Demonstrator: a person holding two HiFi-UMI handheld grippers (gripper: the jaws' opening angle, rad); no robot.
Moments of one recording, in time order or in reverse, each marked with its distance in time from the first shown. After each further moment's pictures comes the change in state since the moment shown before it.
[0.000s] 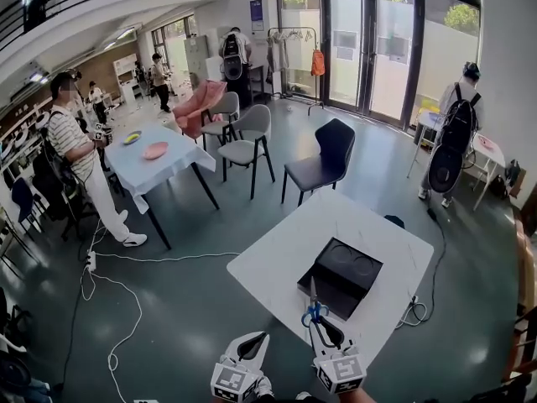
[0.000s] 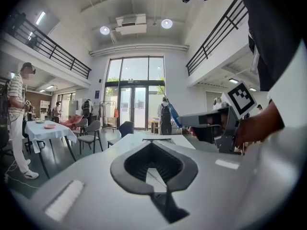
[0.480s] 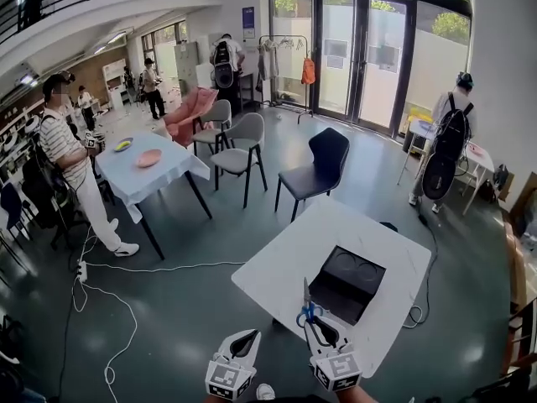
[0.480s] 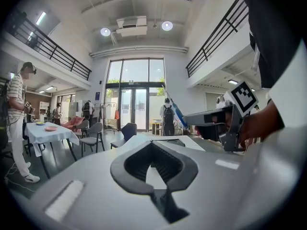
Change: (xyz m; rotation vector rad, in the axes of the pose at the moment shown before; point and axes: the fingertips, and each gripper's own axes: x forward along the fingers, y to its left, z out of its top) left arm -0.015 0.080 -0.003 0.022 -0.026 -0.012; right arm 0.051 0.044 0.008 -0.030 0.017 -0.016
